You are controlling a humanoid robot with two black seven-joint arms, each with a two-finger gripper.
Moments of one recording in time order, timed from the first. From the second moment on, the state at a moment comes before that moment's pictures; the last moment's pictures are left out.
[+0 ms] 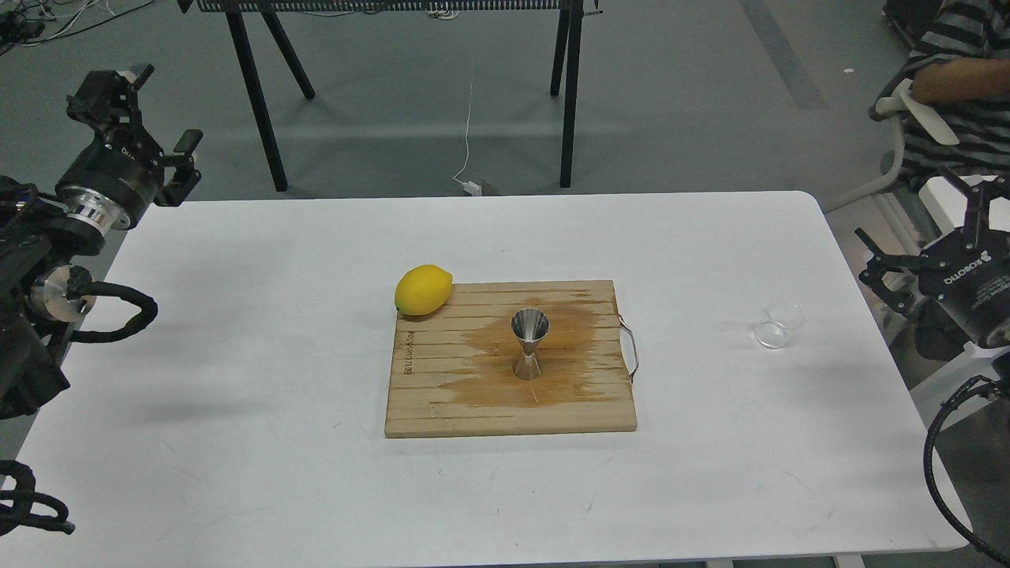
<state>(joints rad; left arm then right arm) -0.82 0.43 -0.82 -0.36 0.43 -0.49 -0.46 0.00 -0.73 1.32 1.40 0.23 0.22 -0.02</state>
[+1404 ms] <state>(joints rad) -0.84 0.43 -0.82 -0.37 0.43 -0.49 -0.46 0.08 -0.19 1.44 1.07 0.28 -0.06 0.01</state>
